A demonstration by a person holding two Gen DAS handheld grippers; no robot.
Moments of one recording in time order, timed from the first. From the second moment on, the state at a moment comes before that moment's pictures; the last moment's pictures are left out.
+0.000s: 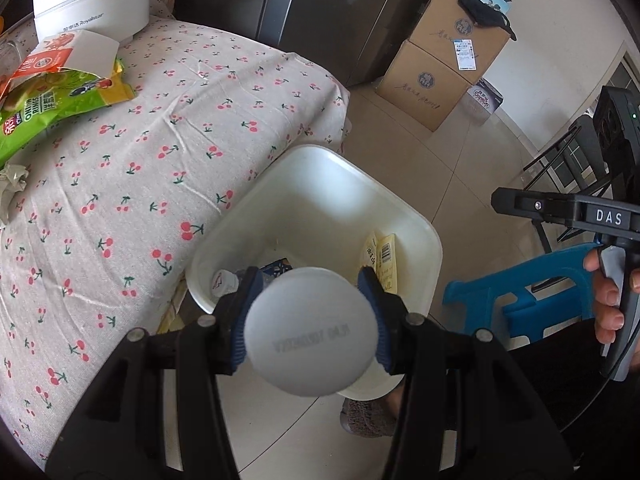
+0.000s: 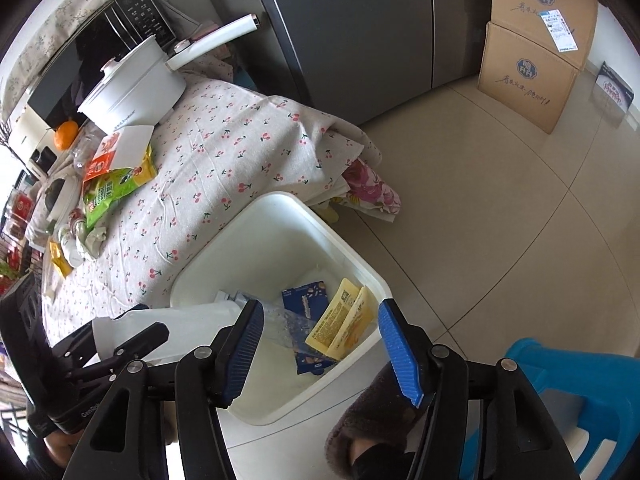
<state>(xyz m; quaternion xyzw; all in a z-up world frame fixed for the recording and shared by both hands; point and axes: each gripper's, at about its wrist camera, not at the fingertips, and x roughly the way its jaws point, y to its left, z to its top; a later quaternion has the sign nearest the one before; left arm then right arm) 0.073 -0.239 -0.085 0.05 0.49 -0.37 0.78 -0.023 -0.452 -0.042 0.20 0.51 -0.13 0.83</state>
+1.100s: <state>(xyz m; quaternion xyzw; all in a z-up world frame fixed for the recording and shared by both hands) 0.109 0.027 0.003 -0.03 0.44 -0.09 0.89 0.052 -0.323 -0.003 0.09 0.50 -0.06 0.86</state>
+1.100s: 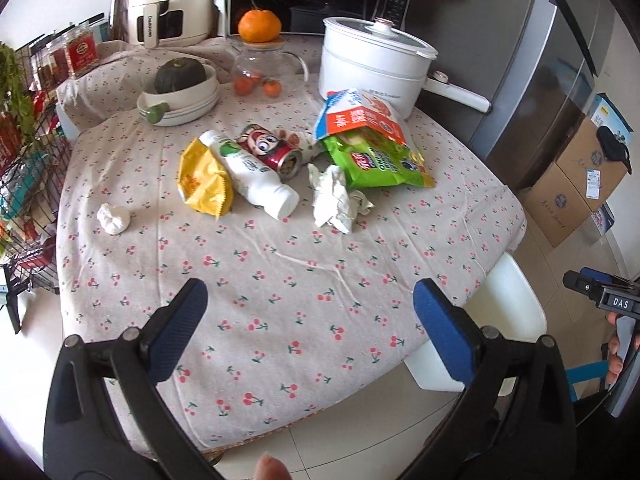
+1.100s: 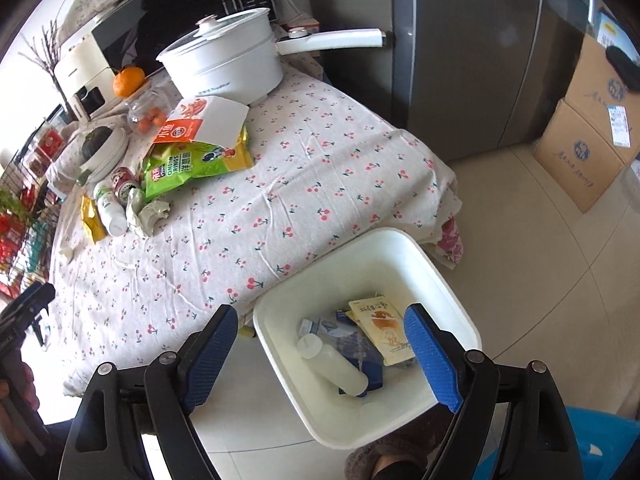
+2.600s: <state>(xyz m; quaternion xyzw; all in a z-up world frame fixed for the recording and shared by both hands) 0.180 0.231 -0.070 -0.14 0.49 0.01 0.86 0.198 -0.020 -0.055 0.09 0.47 0.21 0.85</state>
